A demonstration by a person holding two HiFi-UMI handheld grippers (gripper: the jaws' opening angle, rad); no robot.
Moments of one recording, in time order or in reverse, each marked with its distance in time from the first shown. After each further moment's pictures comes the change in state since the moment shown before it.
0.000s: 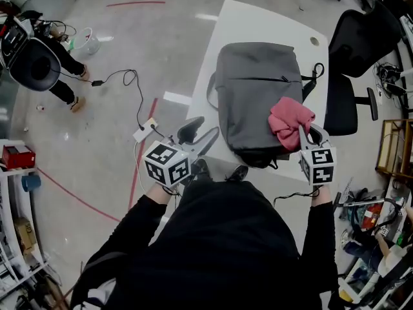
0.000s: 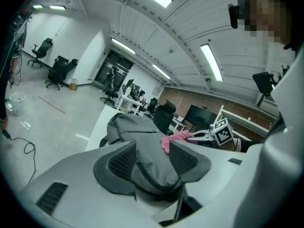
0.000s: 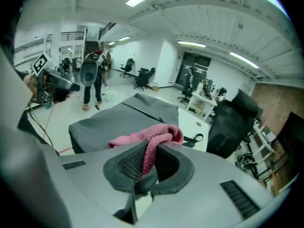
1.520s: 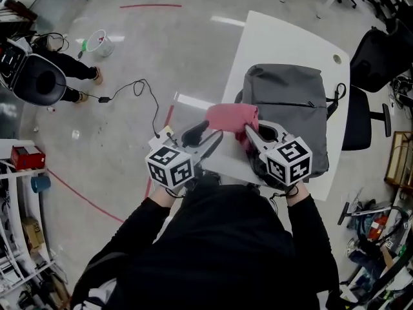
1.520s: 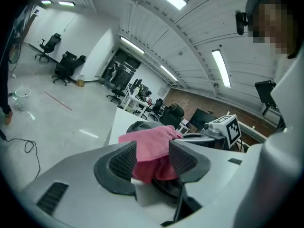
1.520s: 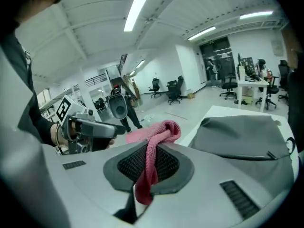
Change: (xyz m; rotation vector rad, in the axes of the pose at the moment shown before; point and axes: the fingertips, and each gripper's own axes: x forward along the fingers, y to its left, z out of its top) left arm -0.016 0.101 0.051 -0.079 0.009 0.033; right arm 0.099 0.198 0.177 0.202 -0.204 0.548
